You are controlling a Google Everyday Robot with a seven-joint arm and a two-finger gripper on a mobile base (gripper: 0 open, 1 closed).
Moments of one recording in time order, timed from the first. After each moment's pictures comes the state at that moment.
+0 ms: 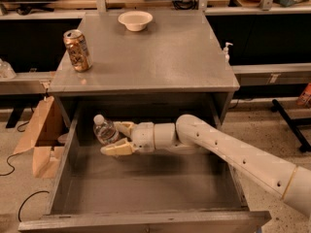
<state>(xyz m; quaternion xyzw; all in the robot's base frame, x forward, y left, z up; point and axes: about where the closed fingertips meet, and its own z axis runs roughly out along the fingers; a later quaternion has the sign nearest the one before) 0.552 0.136 0.670 -0.50 0.56 0.46 0.47</state>
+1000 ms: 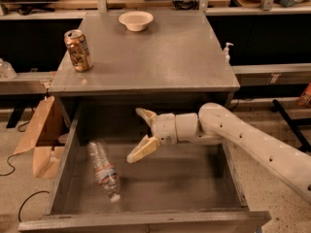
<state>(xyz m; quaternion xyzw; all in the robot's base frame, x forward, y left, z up) 0.549 0.074 0.700 -0.53 0.57 0.44 0.46</state>
